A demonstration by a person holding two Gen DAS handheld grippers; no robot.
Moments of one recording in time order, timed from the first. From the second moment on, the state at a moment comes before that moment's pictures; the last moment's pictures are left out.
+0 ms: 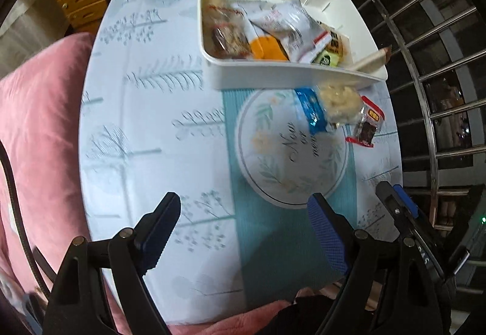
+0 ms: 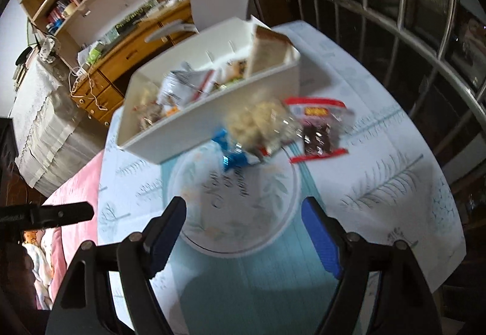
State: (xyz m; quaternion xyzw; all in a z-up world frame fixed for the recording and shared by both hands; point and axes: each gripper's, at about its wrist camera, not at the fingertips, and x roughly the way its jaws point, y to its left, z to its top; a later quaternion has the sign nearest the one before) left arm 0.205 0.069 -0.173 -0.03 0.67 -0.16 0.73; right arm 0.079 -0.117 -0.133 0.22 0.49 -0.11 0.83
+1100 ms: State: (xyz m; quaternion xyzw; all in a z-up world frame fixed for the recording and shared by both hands) left arm 0.265 -0.114 -0.240 -0.08 0.68 -0.09 0.72; right arm 0.132 -0.232 -0.204 0.15 0.54 0.03 0.83
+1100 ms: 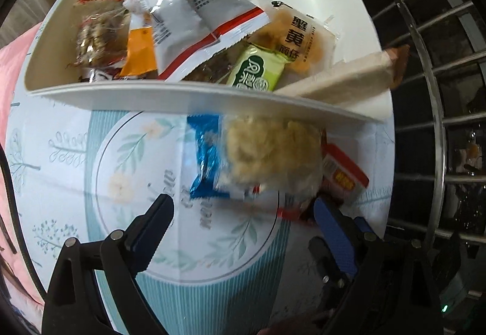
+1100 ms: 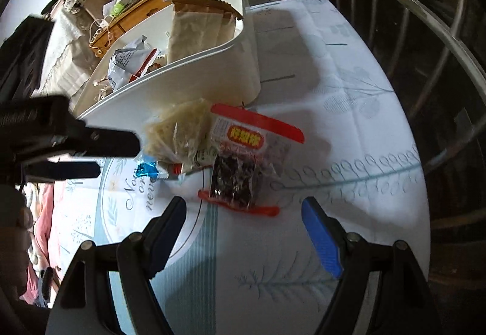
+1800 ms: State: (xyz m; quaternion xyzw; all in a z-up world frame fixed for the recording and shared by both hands) left arm 0.311 -0.162 -0.291 -0.10 0.70 -0.04 0.70; right arm 0.154 -0.231 -0.227 0.09 0.53 0.08 0.84
